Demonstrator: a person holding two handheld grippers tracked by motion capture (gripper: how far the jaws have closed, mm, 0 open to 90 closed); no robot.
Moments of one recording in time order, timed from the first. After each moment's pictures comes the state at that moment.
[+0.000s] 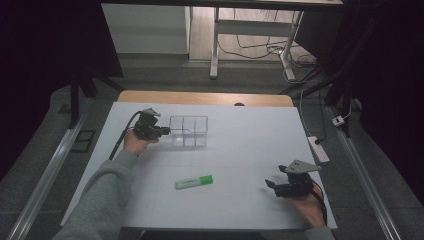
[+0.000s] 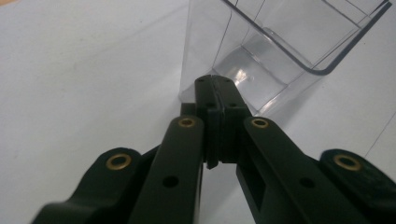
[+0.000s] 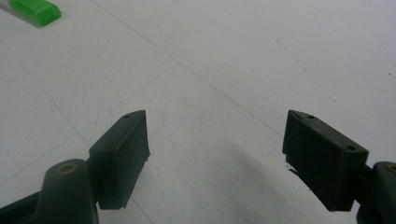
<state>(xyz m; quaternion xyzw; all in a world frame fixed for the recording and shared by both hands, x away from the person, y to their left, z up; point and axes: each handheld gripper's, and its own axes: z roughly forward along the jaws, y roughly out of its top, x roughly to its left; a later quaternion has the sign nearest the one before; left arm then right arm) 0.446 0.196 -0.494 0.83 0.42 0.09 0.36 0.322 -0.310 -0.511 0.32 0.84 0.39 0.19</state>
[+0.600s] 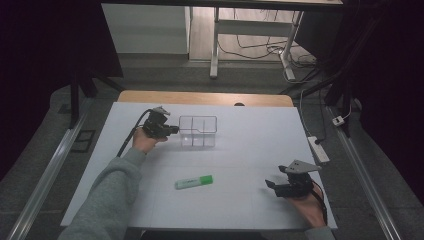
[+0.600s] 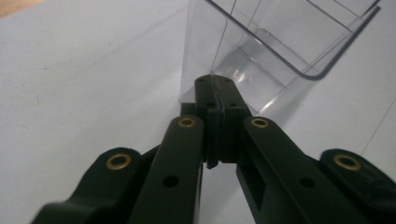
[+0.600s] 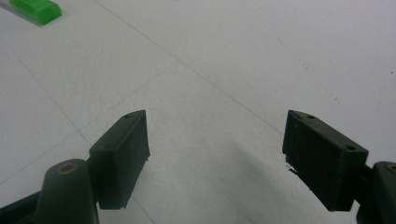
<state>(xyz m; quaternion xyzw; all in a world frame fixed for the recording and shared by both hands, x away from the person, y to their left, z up) 0.451 0.175 -0.489 0.84 0.40 0.09 0.37 0.321 -0.311 -0.511 0.32 0.84 0.39 0.19</state>
